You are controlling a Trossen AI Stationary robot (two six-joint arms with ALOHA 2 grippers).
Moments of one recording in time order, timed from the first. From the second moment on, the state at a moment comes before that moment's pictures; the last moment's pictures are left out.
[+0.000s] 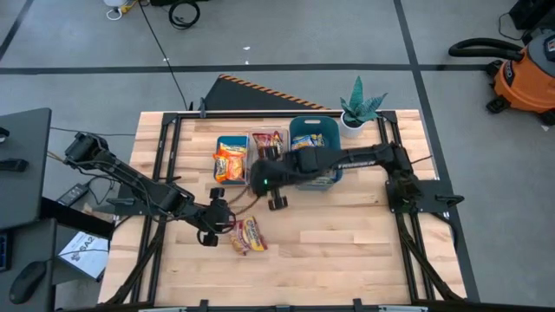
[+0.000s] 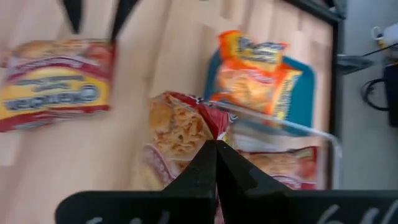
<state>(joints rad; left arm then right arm) -0.49 1.20 0.64 -0.30 -0.34 -0.28 0.12 2.07 2.12 -1.05 0.29 -0.22</state>
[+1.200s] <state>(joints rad) -0.49 1.20 0.64 -0.30 -0.34 -0.38 -0.32 2.08 1.91 -0.81 0.02 -0.30</state>
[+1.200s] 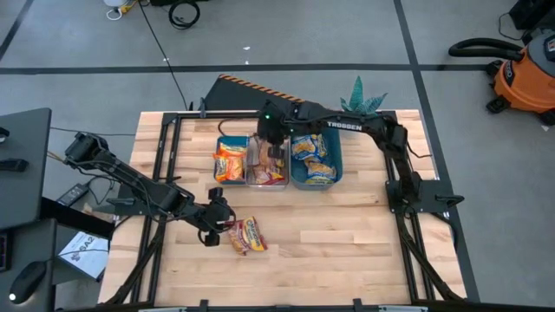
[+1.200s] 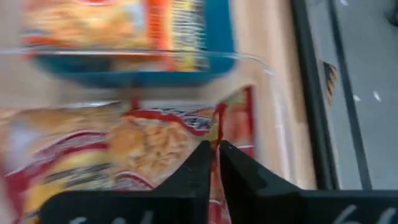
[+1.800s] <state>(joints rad) -0.50 1.20 0.53 -0.21 -0.36 -0.45 -0.18 2.02 1.99 -0.85 -0.01 -0.16</state>
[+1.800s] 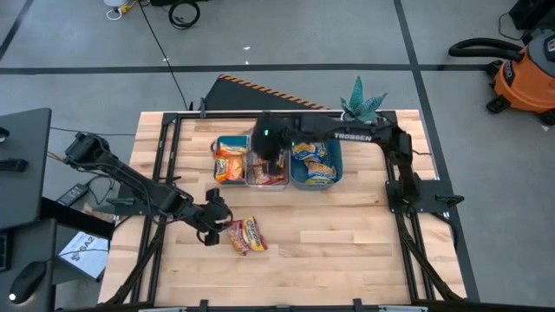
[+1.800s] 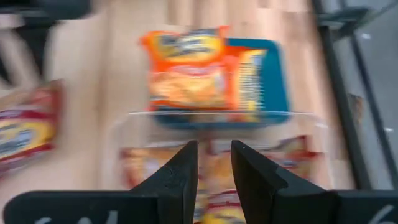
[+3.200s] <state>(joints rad) -0.51 1.36 0.43 0.00 -0.30 -0.45 0.31 2.02 1.98 -1.22 0.54 0.09</state>
